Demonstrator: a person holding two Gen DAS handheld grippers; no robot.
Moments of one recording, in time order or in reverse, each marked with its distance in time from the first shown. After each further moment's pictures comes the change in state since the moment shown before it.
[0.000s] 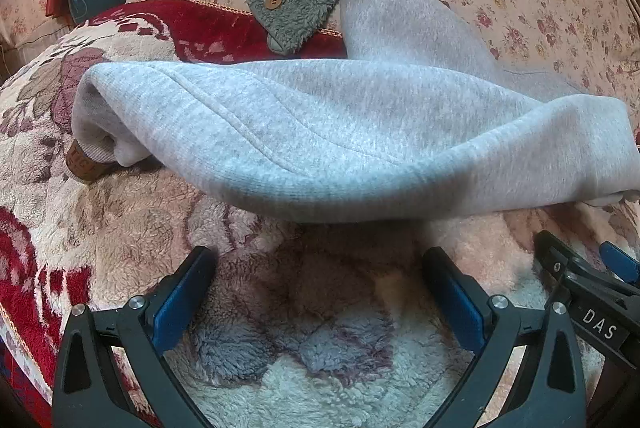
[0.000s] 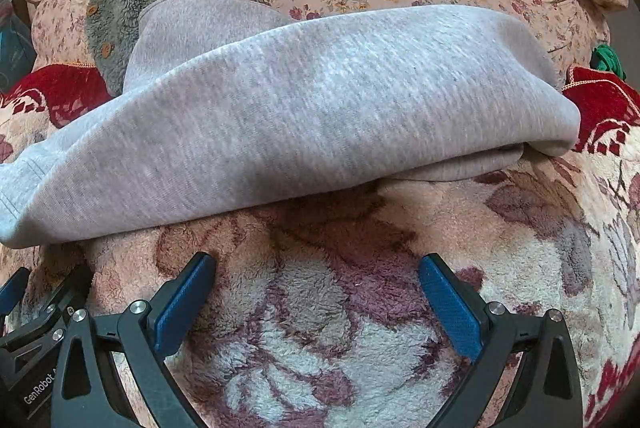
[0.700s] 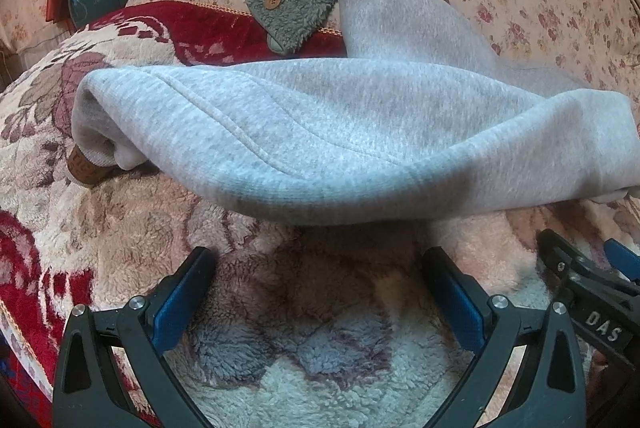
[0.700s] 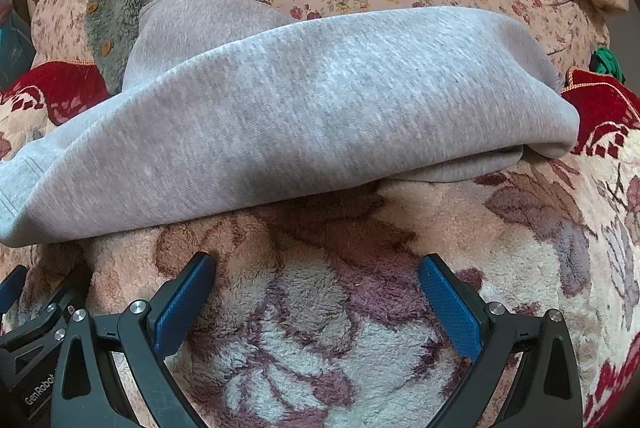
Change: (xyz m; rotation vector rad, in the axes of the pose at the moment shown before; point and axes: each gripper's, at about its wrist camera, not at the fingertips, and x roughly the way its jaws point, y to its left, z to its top) left arm 0.003 0.002 0.001 0.010 -0.002 0.014; right arm 0.001 0.001 -0.001 -0.005 0.002 0.002
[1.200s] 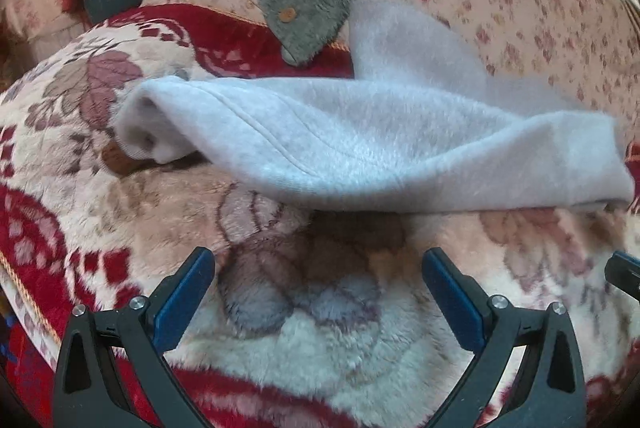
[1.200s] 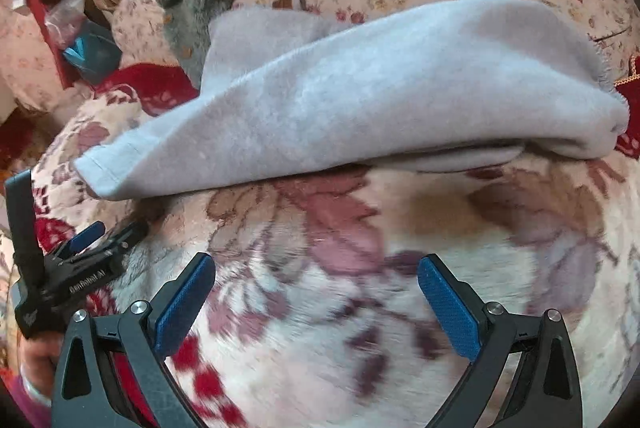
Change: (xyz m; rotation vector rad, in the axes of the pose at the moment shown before) left arm -0.043 0.007 0.000 -0.081 0.021 -0.027; right arm -0.037 -0.099 0.012 -0.052 0.060 0.415
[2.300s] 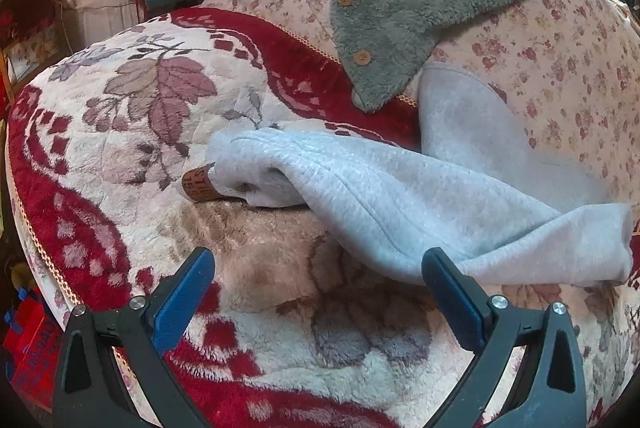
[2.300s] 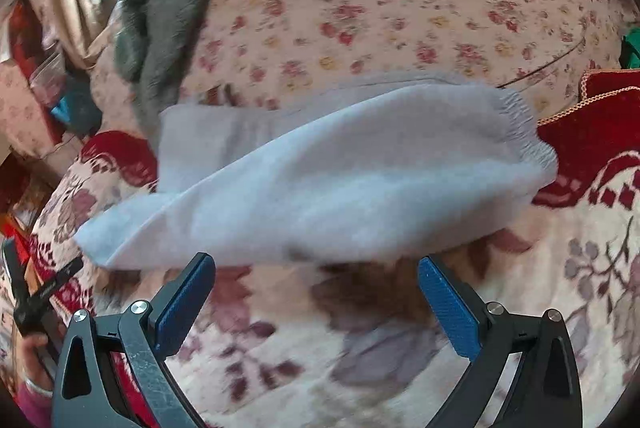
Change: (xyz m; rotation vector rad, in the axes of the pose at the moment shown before) left arm -0.027 0.050 0.040 -0.133 -0.057 0.108; right arm -0.063 -0.113 0.079 0.092 -0.052 -0.050
